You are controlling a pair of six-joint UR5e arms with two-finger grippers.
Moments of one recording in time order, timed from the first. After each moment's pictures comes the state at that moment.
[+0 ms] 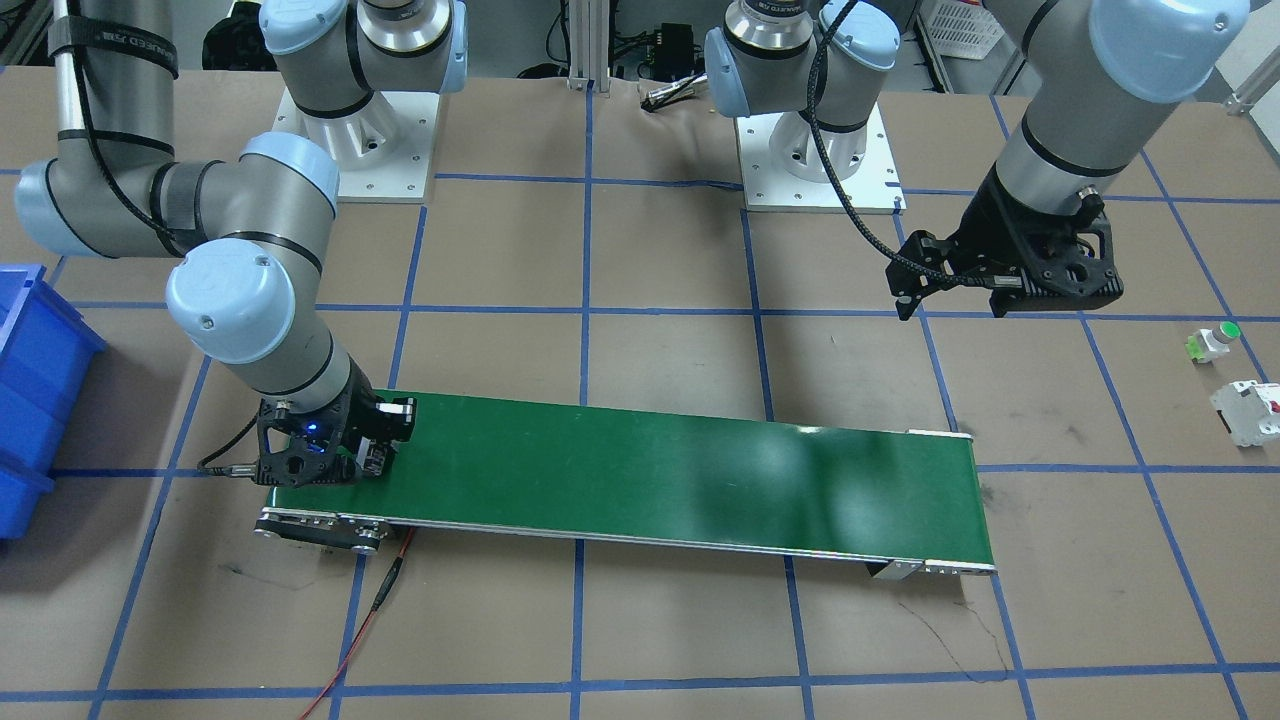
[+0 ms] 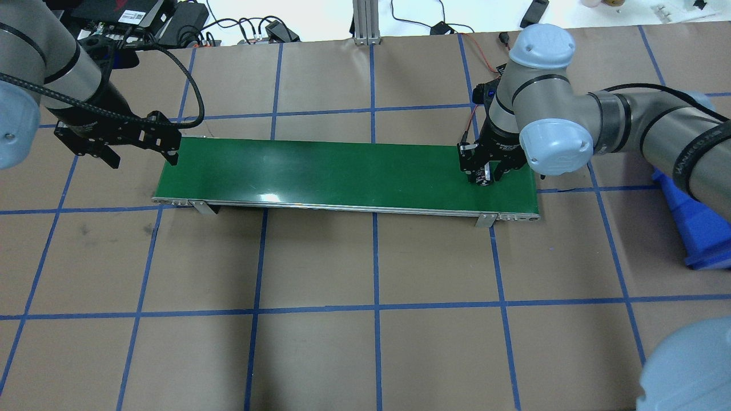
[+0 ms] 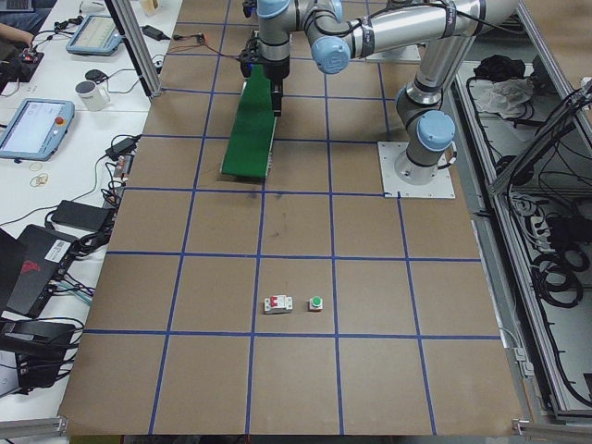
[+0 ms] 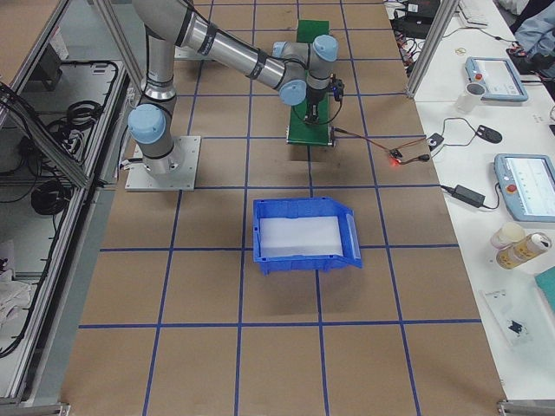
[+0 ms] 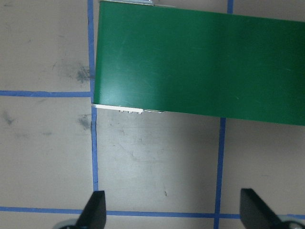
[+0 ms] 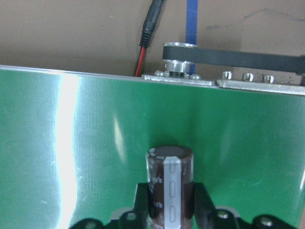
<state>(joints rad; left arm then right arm) -1.38 -1.56 -1.72 -1.43 1.60 0.16 1.57 -1.25 1.79 -2.06 -1.53 -0.01</state>
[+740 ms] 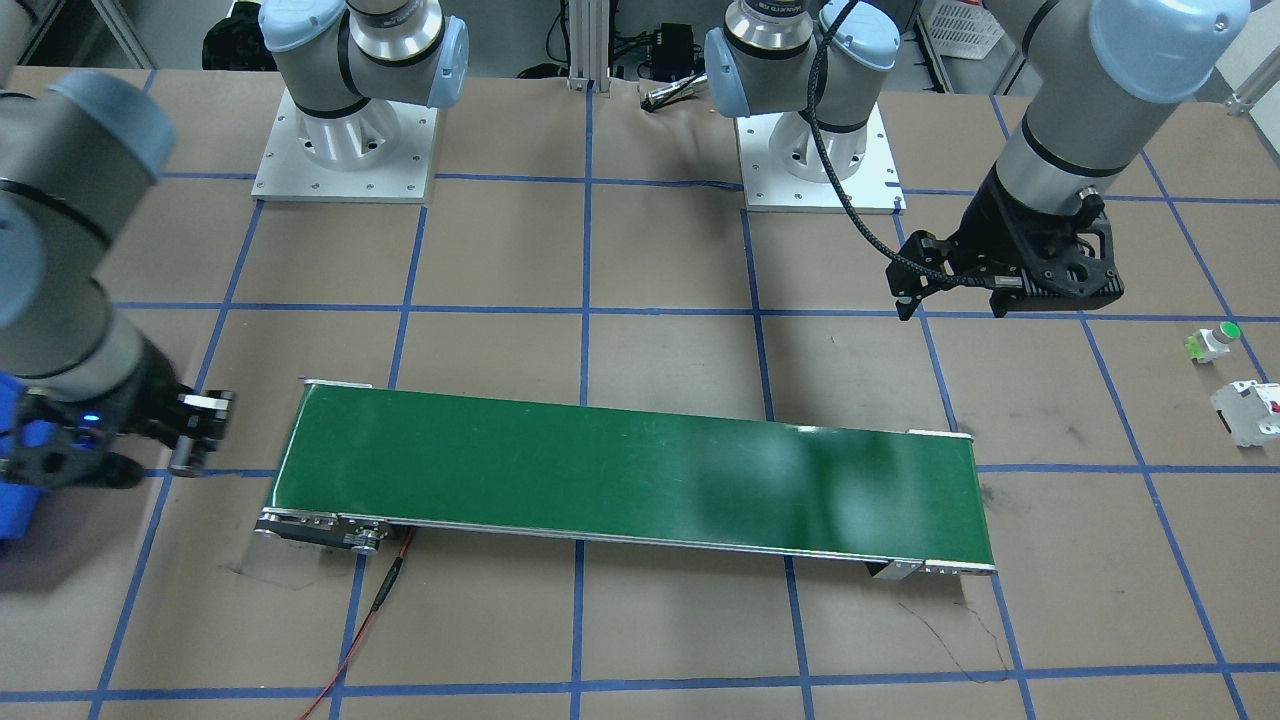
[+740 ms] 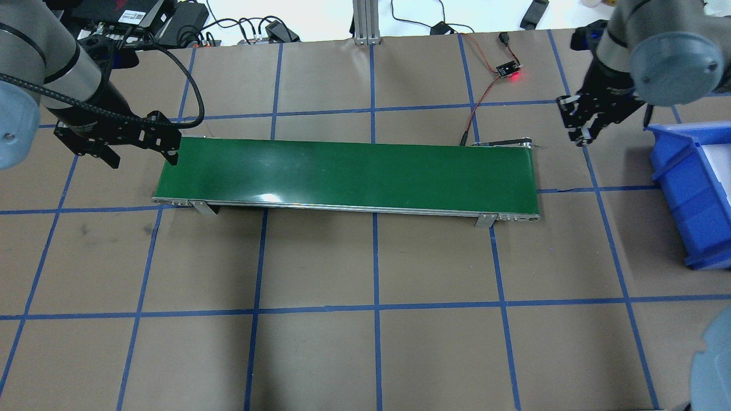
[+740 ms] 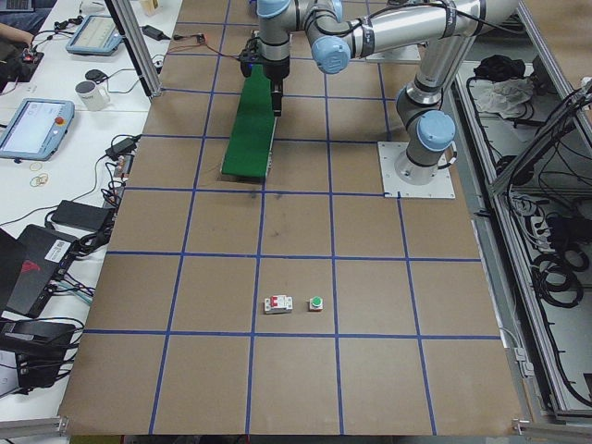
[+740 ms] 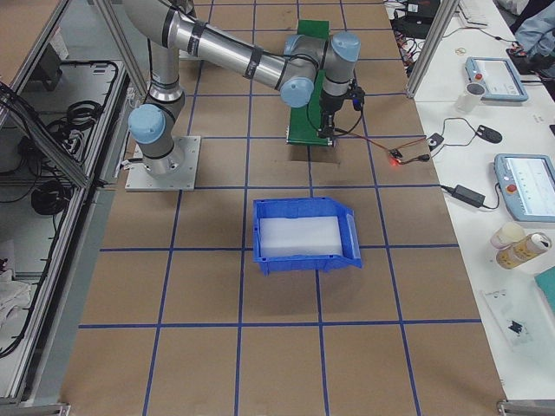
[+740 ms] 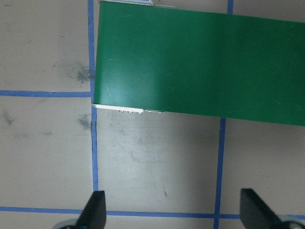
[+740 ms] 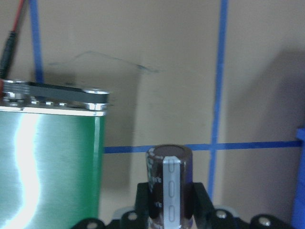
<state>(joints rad) -1.38 -1.56 -1.72 -1.43 1.60 0.16 1.36 -1.30 1.63 -1.86 -1.65 -0.20</state>
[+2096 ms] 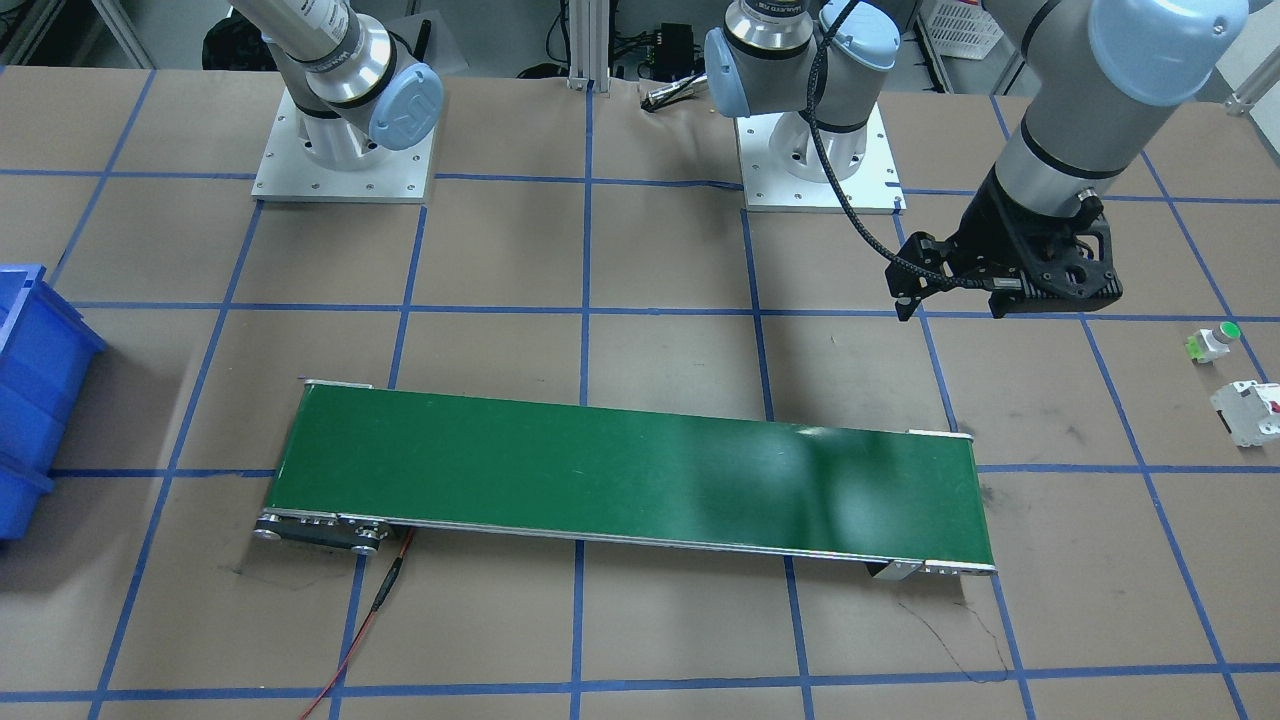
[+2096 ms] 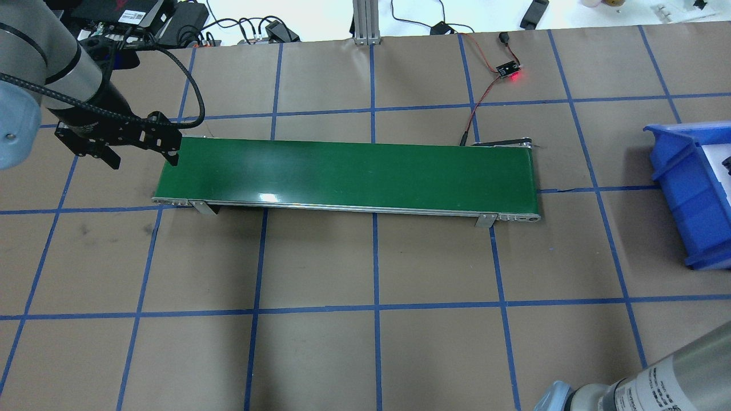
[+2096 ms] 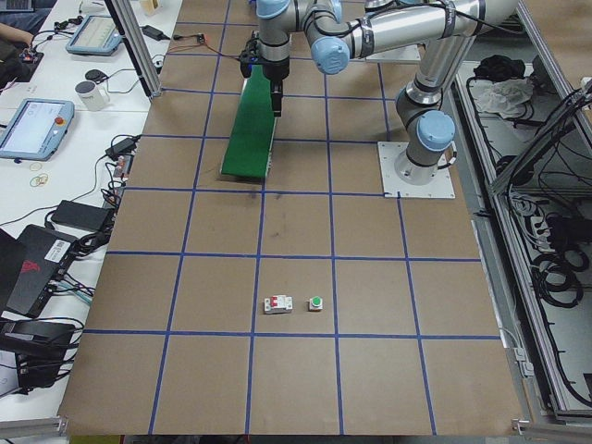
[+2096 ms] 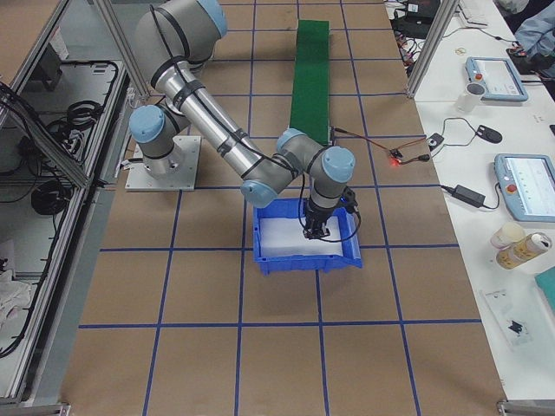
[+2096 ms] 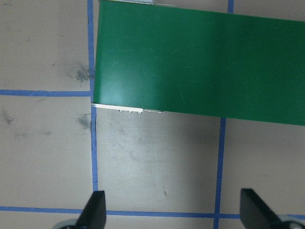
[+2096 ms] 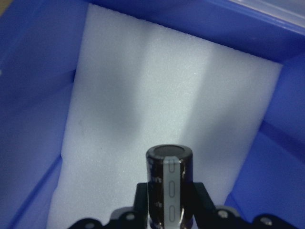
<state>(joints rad) -1.38 -1.56 -1.73 -1.43 1.60 0.16 0.85 -1.14 1.62 -2.04 -1.73 -1.03</state>
